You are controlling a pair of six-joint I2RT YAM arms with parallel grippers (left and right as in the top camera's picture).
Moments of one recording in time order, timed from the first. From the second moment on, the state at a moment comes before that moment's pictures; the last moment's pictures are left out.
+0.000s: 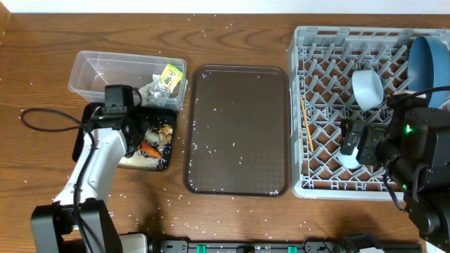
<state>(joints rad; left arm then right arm) 0.09 1.49 0.90 -0.66 -0.16 -1.04 0.18 0.93 1.33 -1.16 0.11 0.28</state>
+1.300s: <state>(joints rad) -0.01 0.60 1.14 -1.30 0.14 -0.16 0.18 0.93 1.33 -1.16 0.11 0.28</state>
